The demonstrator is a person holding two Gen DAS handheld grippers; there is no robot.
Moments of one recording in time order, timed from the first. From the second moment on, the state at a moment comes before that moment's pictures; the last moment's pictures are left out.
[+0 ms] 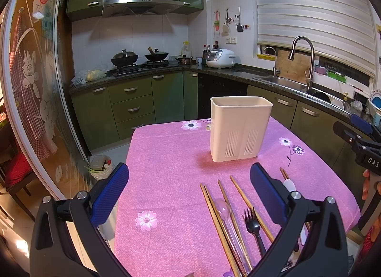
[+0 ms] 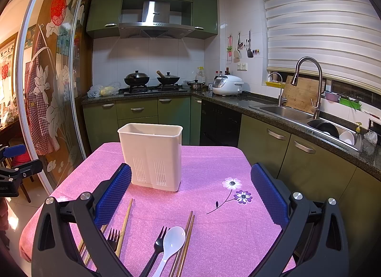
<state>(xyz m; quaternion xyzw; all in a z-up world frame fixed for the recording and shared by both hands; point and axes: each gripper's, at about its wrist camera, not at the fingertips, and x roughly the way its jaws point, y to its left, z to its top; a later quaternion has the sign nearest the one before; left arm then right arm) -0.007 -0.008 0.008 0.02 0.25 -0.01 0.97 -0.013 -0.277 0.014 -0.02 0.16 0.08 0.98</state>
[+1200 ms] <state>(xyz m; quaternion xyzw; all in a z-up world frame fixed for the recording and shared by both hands) 0.067 -0.071 -0.101 -0.04 0.58 -0.09 0.81 0.026 -0.295 -0.033 0.01 0.26 0.09 0.96</state>
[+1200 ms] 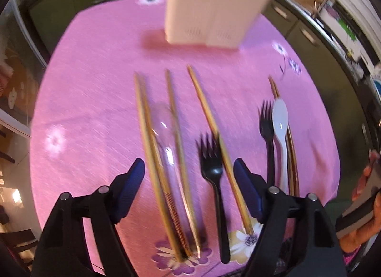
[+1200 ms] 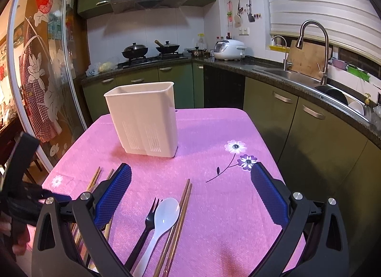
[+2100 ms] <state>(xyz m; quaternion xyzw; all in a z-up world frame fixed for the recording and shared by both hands) 0.052 -0.107 -0.118 -0.04 0.61 -0.12 0.78 0.021 -0.298 -0.035 0.02 0.27 0.10 0.96</state>
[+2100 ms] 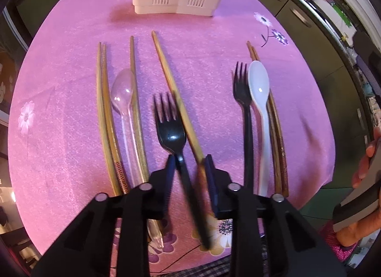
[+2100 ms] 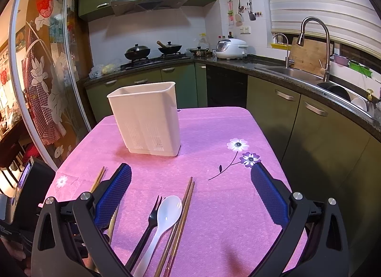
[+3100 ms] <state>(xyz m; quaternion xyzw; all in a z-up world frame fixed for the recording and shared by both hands) 0.053 -0.072 -0.117 -0.03 0.58 -0.07 0.81 0.052 -0.245 -0.111 0.06 0.49 0.21 0.85</state>
